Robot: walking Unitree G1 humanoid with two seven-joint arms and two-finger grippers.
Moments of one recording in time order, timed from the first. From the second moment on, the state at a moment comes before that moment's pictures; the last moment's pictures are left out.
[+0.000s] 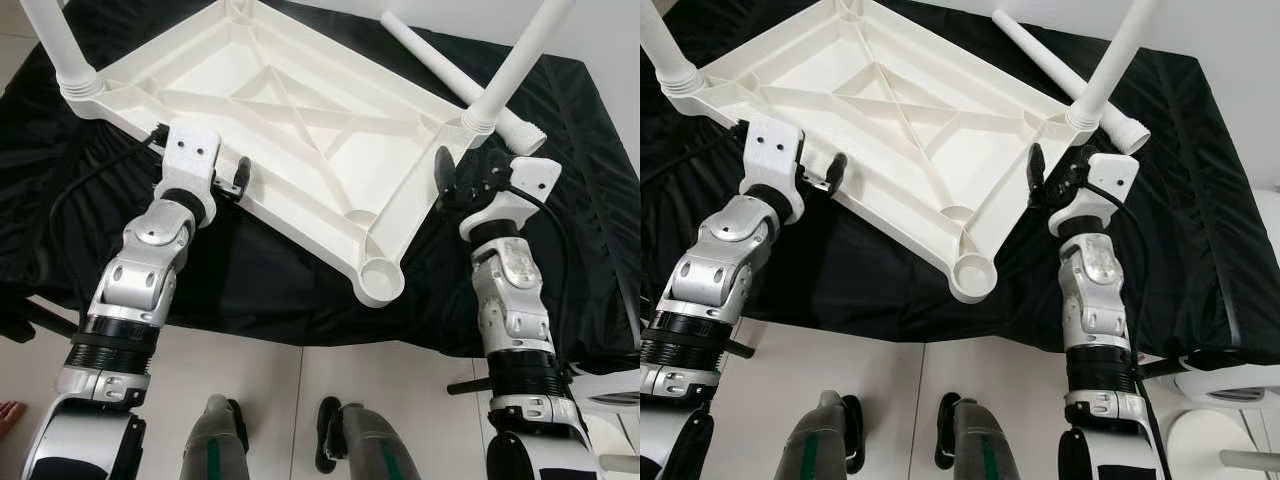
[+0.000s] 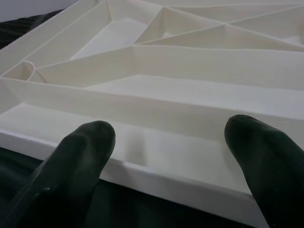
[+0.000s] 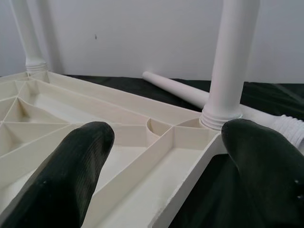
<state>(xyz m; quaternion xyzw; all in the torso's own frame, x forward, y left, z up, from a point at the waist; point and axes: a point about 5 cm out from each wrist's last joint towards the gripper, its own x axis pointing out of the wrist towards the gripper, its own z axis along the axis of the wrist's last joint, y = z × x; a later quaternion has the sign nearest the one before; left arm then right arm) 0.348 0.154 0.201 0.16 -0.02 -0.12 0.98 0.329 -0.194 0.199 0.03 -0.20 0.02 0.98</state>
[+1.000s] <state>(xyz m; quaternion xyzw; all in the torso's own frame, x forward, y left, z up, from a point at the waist) 0.316 0.149 0.176 0.26 0.03 -0.16 0.95 0.334 -0.227 0.161 0.02 -0.07 -0.19 0.98</state>
